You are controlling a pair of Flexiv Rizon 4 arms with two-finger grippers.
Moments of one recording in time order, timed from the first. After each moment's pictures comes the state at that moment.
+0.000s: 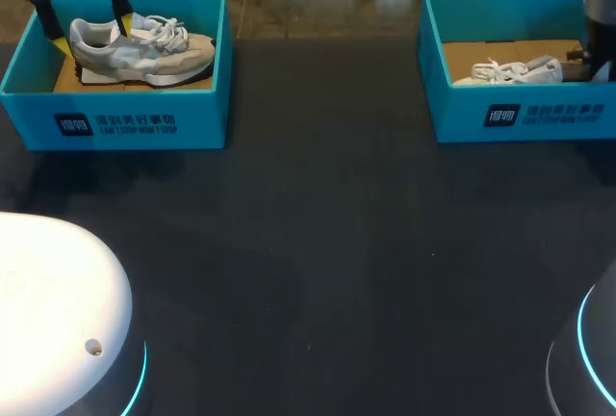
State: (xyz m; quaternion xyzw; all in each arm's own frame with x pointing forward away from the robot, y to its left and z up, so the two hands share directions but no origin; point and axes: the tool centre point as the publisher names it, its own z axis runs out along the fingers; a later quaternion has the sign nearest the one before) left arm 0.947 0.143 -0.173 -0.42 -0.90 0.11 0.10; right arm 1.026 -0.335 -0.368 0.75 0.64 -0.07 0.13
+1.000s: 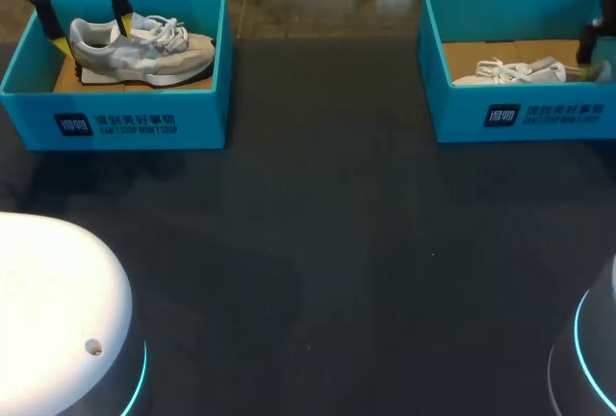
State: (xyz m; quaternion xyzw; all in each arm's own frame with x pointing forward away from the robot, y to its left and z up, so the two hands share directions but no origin) left arm 0.947 0.143 -0.173 -0.42 -0.90 0.11 0.10; right arm 1.020 -0.324 -0.312 0.75 0.65 -0.02 0.10
